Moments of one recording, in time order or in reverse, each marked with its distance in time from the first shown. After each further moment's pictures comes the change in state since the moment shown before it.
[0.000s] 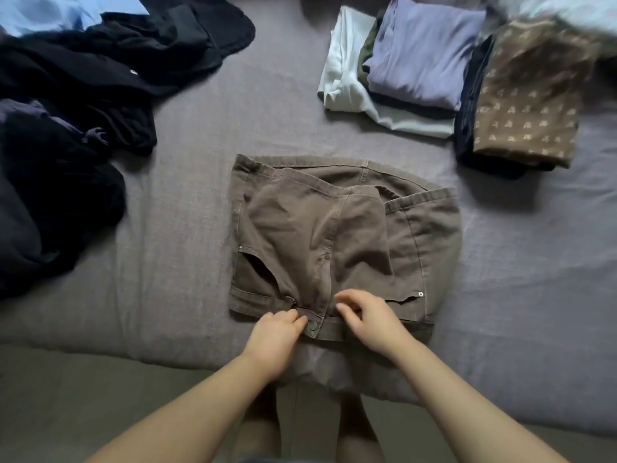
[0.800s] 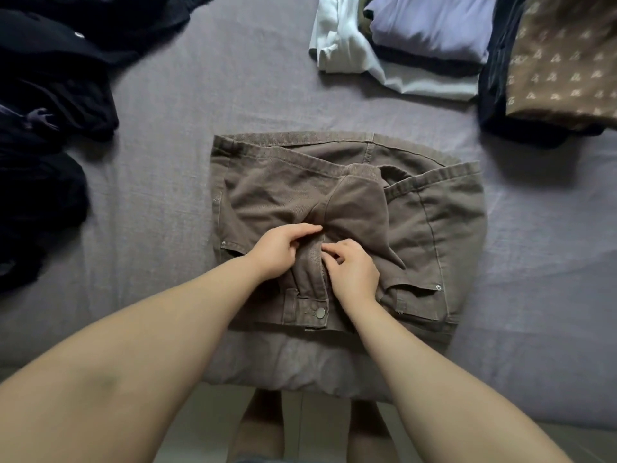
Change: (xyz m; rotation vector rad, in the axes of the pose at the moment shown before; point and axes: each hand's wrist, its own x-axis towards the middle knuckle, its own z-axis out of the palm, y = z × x) left_hand 0.126 -0.073 -0.032 -0.692 0.171 0.008; right_hand 0.095 -0.006 0.034 0.089 0.401 0.250
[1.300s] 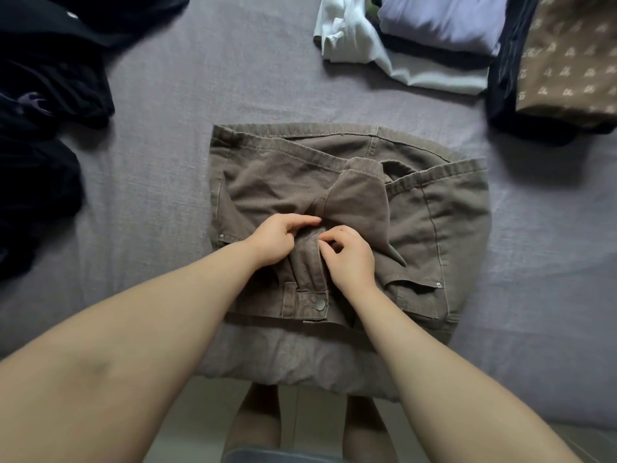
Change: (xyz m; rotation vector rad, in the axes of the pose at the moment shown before) left_hand 0.009 -0.002 -0.005 -0.259 -0.071 -0.136; right_hand 0.011 -0.005 -0.002 0.090 -0.006 -0.148
